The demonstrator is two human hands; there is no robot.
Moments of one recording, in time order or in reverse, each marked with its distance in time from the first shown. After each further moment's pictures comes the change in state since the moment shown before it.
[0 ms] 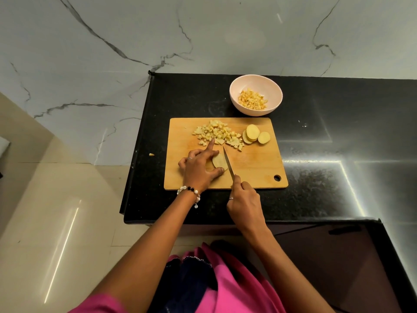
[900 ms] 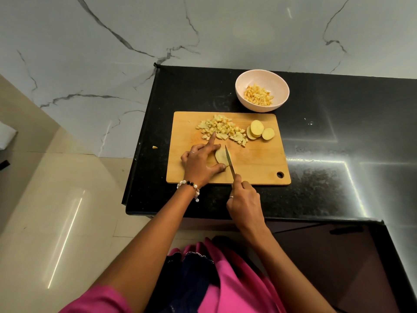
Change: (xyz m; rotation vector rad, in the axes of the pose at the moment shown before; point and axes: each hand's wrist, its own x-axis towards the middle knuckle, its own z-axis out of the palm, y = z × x) left_hand -0.001 -0.006 0.000 -0.050 0.008 0.035; right_hand -0.007 -0.003 -0.001 -0.005 -0.041 -0.006
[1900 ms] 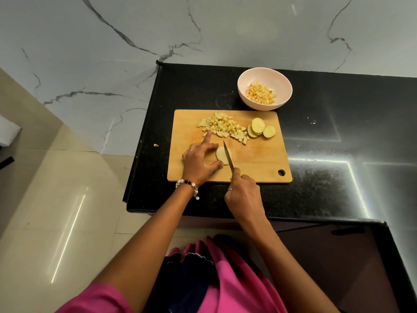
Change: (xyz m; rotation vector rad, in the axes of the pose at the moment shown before) left_hand 0.001 -0.011 0.002 -0.117 0.079 0.037; right_hand 0.010 -0.009 -0.014 0.029 -0.032 -0.001
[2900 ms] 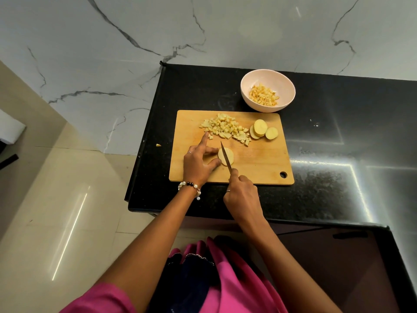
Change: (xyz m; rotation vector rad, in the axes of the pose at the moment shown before) left_hand -0.004 -0.004 0.005 -0.077 0.160 0.007; right_hand 0.004 -0.001 0.008 -0.007 -0.036 -0.021
